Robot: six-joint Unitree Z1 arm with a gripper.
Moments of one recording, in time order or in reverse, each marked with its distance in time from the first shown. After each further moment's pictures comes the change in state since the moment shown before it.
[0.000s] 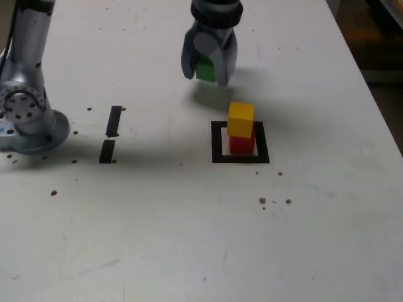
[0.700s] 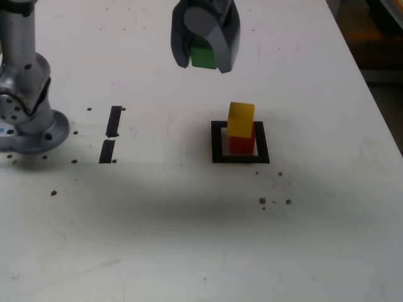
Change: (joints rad) arm -0.352 -0.136 -0.205 0.308 -0.030 -0.393
